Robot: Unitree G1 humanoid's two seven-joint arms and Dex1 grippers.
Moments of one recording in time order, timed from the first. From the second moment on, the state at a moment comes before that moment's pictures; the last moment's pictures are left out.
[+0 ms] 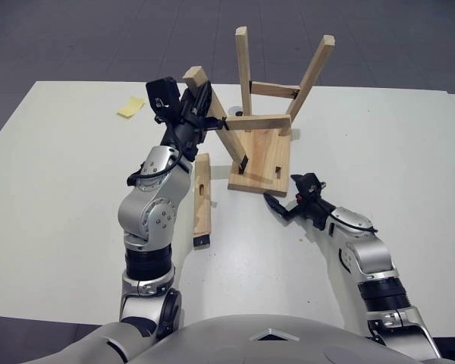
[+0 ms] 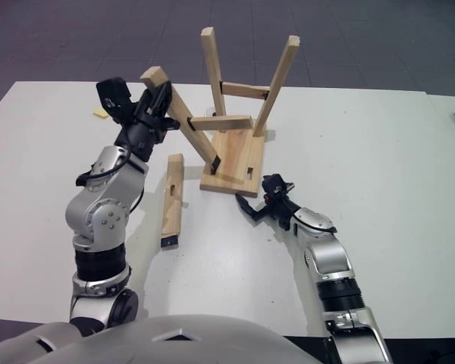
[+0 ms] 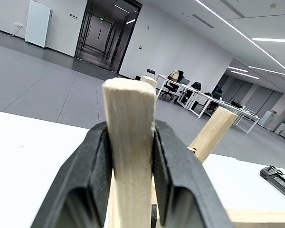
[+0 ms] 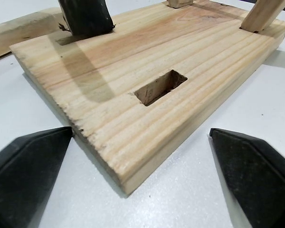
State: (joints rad) left arm -0.35 -0.05 0.01 -0.39 -0.49 0.59 0.13; right arm -0.05 -0.34 0.12 0.00 0.16 0.33 0.51
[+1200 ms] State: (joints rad) left arm -0.37 -0.08 0.04 -0.41 -0.45 0.71 0.21; right arm -0.03 -0.28 0.11 0.01 0.15 0.30 0.40
